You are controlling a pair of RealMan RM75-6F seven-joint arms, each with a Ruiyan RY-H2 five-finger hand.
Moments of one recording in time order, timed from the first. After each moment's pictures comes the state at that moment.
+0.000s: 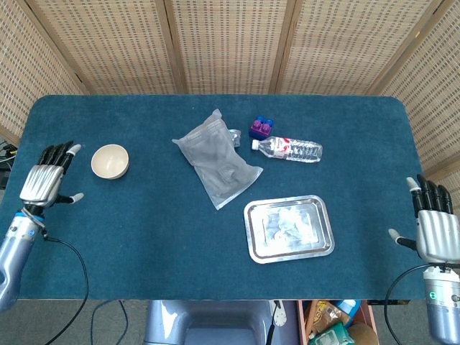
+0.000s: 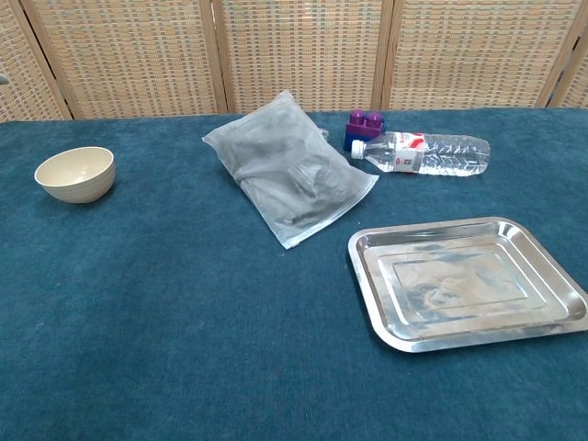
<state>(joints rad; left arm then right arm) -0.51 -1.35 -0.18 -1.07 1.38 1.03 -0.16 0.16 -1.15 0.21 -1.66 -1.30 1.45 -0.22</state>
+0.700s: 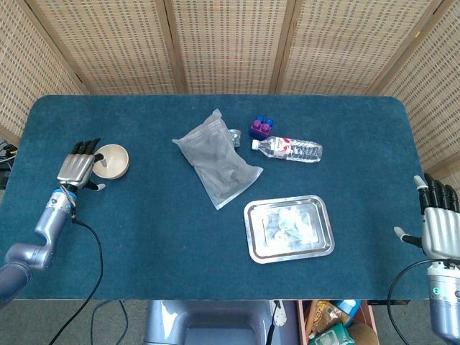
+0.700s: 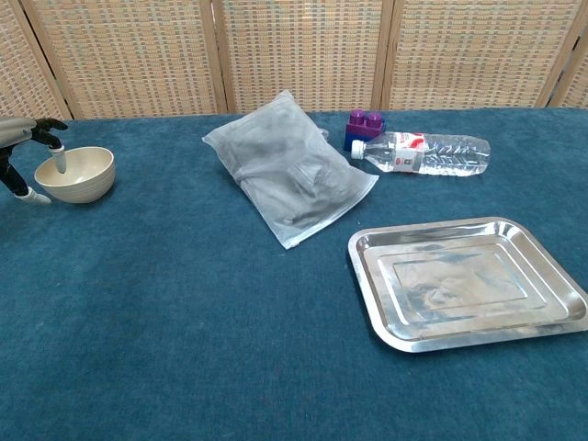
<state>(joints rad) -0.71 -1.63 -0.16 -0.61 1.35 0.72 -0.24 0.17 -1.16 0.22 -1.63 -1.25 1.42 -0.21</state>
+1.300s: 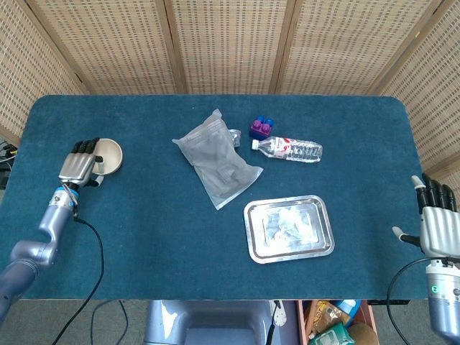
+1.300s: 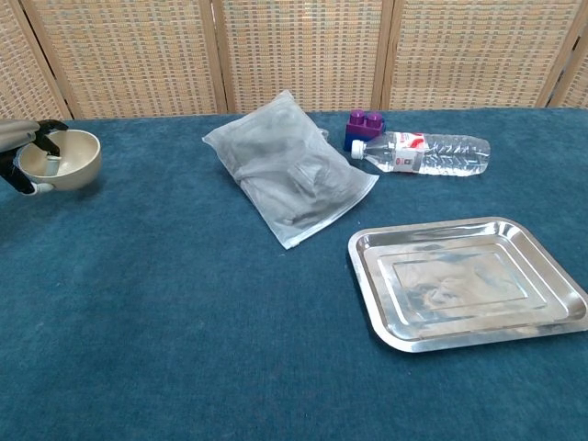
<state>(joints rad) -0.73 -1.68 -0.15 -0.53 1.34 0.73 -0.26 0.18 -1.16 0.21 -1.62 -1.24 1.41 -0.20</state>
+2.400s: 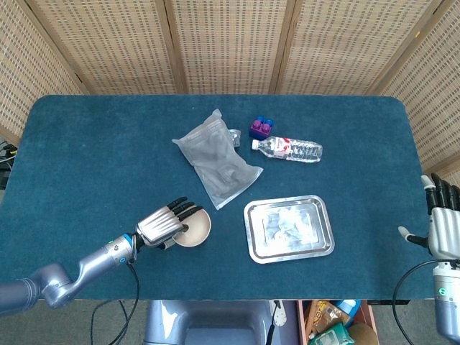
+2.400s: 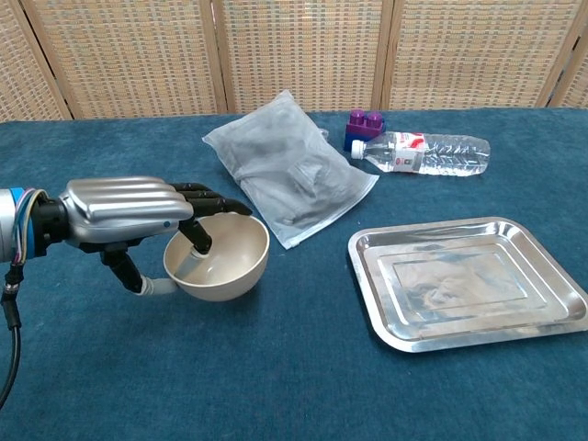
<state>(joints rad) -0.81 -1.43 0.04 -1.43 1.65 0.84 0.08 0.17 -1.13 0.22 -1.63 -1.24 1.43 -0.16</state>
